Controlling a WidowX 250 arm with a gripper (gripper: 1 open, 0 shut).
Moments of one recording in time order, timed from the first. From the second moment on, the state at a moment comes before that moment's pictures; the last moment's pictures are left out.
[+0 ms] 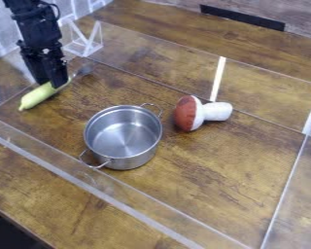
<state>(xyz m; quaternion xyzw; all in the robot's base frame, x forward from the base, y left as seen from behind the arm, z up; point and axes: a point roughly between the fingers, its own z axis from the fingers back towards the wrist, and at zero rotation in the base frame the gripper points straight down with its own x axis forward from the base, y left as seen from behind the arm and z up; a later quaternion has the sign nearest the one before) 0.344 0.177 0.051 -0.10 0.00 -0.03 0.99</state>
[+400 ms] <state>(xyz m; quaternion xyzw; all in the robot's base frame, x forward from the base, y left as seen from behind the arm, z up) 0.353 0.165 0.064 -0.11 0.00 -0.05 0.99</state>
